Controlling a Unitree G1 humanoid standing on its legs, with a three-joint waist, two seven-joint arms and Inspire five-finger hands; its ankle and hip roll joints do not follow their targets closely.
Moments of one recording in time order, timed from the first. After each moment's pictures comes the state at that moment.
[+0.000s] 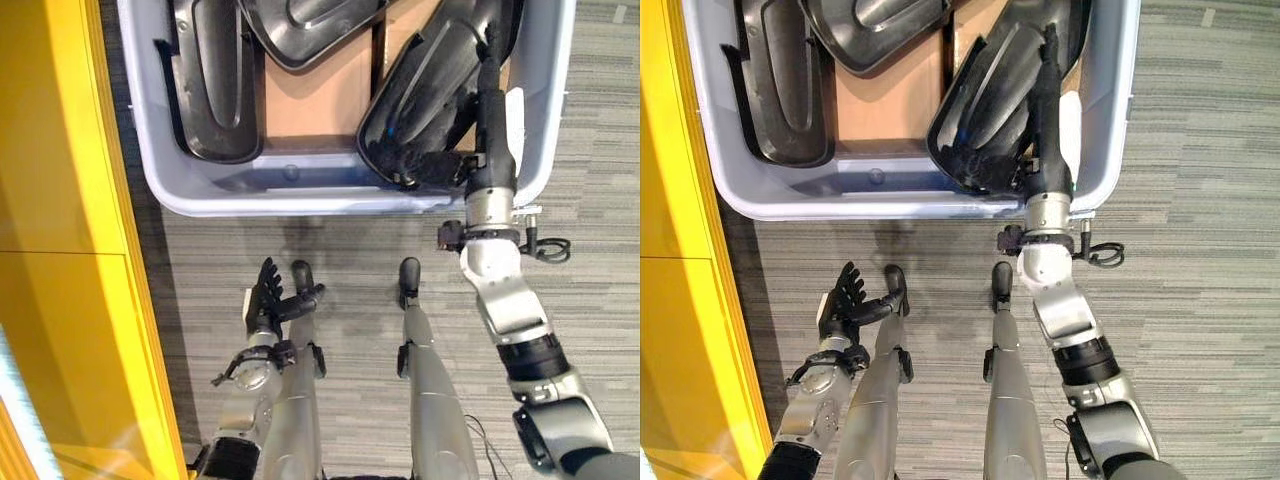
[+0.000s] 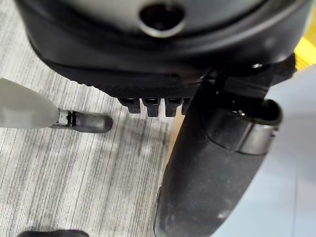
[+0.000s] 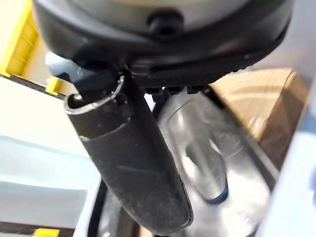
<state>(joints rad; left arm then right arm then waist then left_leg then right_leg) -0.10 0.08 -0.06 0.21 -0.31 0.00 0.24 -0.64 -0.35 0.17 -0.05 -0.12 0.09 -0.39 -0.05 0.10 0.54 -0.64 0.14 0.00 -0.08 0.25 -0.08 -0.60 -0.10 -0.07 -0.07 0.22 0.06</state>
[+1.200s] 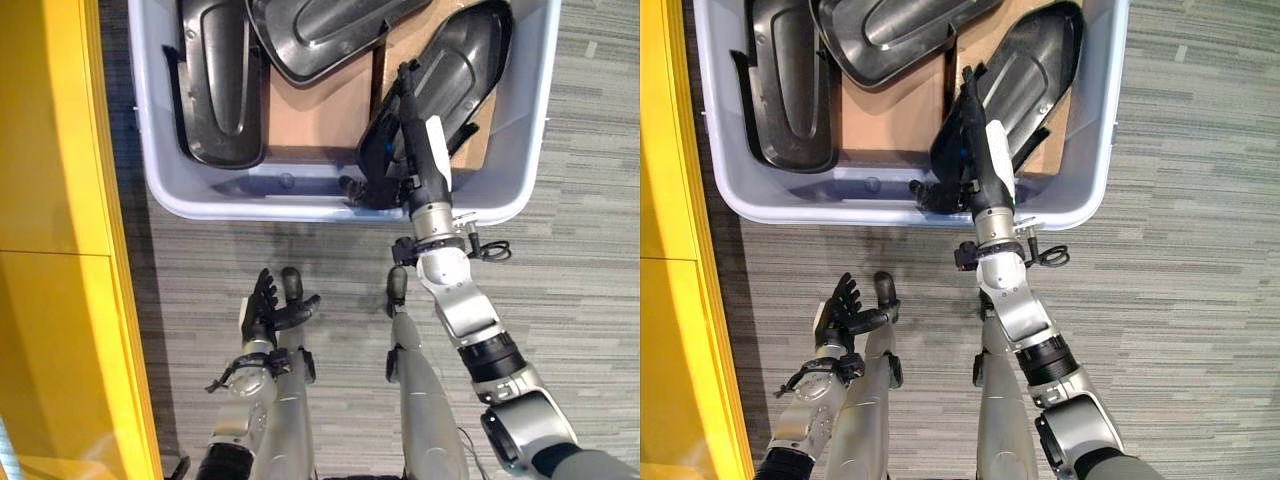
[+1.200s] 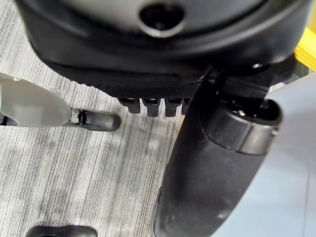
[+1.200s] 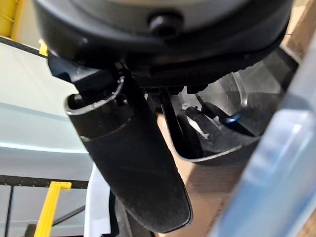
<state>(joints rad) -0.08 0.11 -0.06 0.25 -0.31 0.02 0.25 -0.70 -0.19 0.25 0.17 -0.21 0.05 -0.31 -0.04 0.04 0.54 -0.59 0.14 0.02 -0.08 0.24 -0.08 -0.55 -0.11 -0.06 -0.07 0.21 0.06</state>
